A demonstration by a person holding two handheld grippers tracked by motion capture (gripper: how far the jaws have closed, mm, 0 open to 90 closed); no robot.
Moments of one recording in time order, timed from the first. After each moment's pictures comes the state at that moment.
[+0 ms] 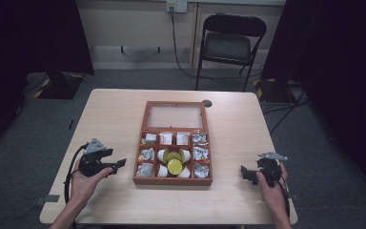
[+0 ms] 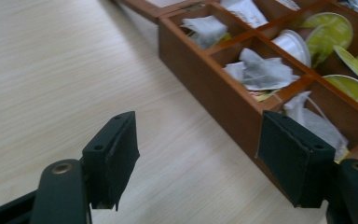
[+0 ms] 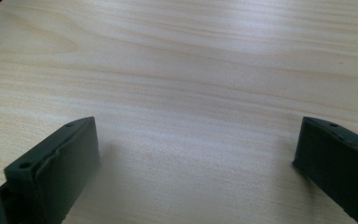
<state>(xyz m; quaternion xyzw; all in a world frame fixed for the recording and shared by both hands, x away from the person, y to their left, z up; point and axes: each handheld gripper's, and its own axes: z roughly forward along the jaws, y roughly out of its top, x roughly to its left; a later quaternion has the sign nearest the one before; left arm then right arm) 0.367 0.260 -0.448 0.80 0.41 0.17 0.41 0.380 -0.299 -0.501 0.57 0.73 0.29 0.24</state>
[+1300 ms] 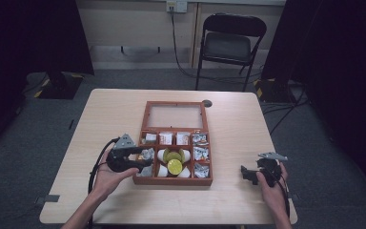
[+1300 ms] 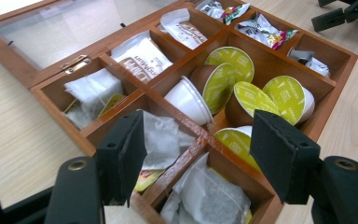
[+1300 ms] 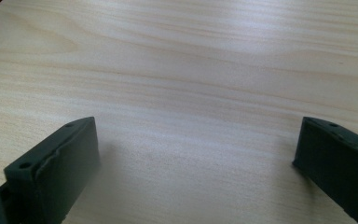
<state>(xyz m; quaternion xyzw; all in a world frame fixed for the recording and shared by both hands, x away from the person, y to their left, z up) 0.379 0.185 -0.428 0.83 0.33 0.12 0.43 0.380 -0.299 -0.501 0.57 0.73 0.29 0.24</state>
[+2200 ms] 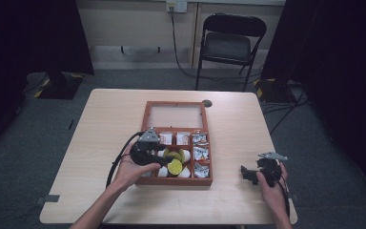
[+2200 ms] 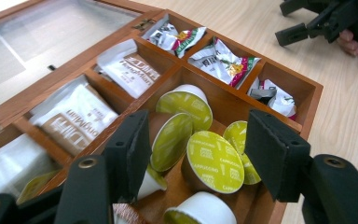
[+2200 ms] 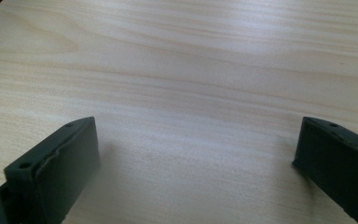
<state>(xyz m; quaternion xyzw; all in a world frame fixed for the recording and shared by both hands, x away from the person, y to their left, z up) 0.402 0.123 -0.420 0.85 0.28 0.08 0.43 0.380 -0.299 -0.501 0.57 0.73 0.29 0.24</state>
